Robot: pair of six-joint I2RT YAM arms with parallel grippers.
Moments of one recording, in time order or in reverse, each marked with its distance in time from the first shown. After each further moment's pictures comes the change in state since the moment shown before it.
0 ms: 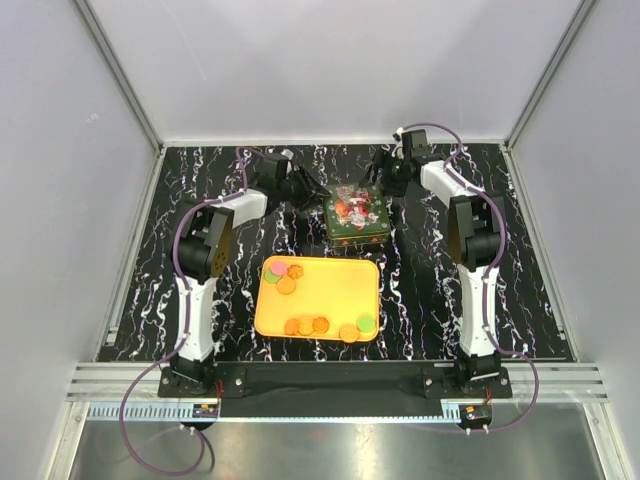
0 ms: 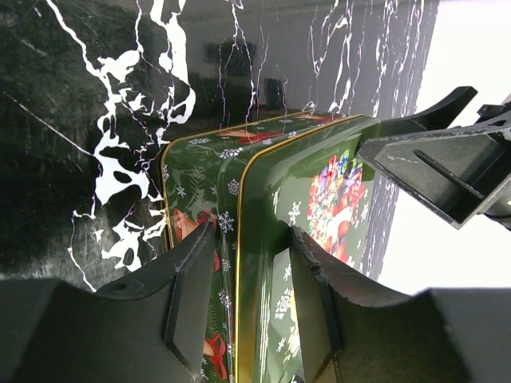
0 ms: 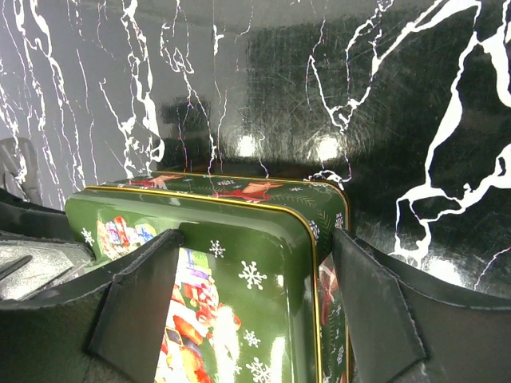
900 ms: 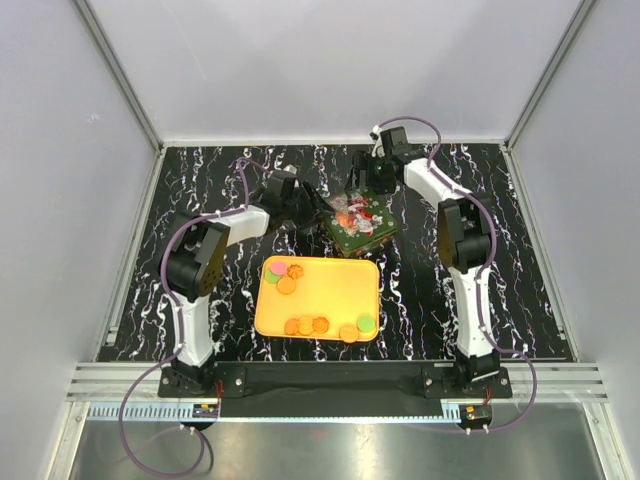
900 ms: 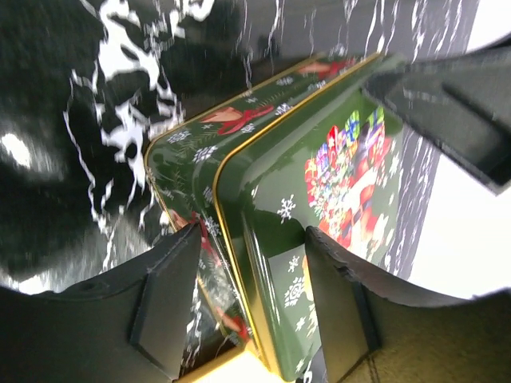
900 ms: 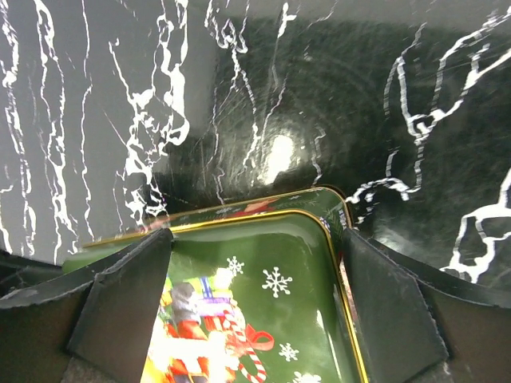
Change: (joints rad) left arm -0.092 -0.189 -0.248 0.036 -0.165 -0.013; right arm 0.088 0.011 0.090 -0.080 0.083 -0.137
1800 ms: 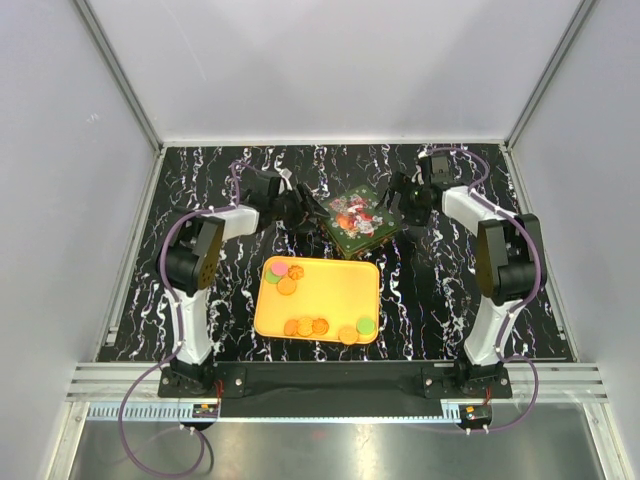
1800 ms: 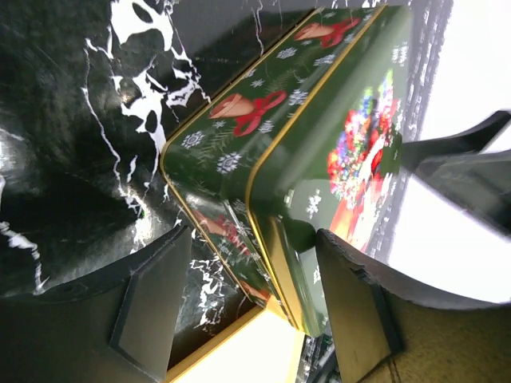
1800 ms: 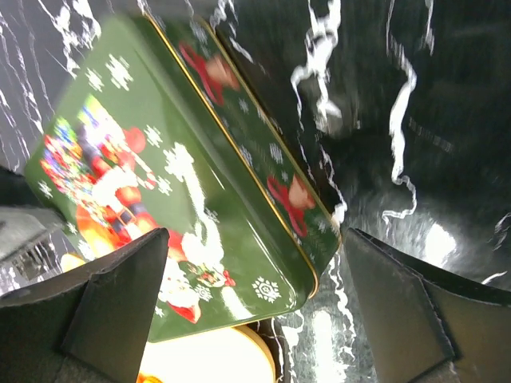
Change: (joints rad) left arm 0.091 0.011 -0.031 0.004 0.235 0.067; right arm -0.119 -0.415 -0.578 0.116 0.021 0.166
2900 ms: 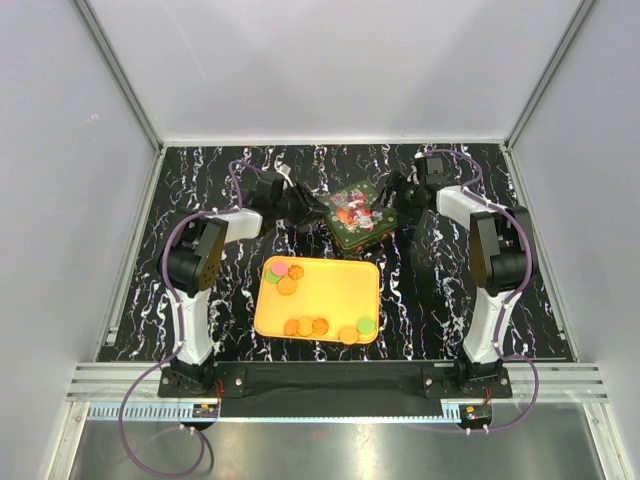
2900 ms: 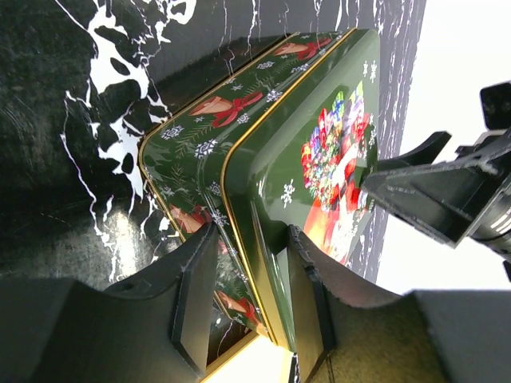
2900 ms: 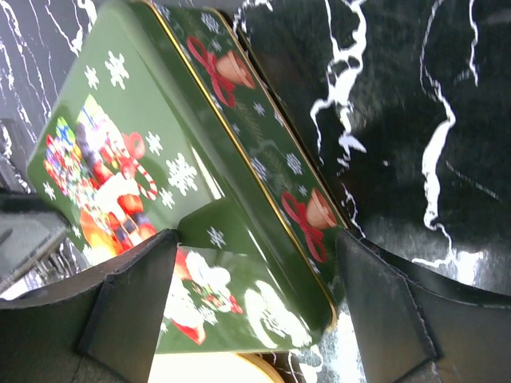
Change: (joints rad) left arm -0.028 0.021 -0.018 0.135 -0.074 -0.079; right arm 0.005 0.069 -0.027 0.115 -0.057 0.079
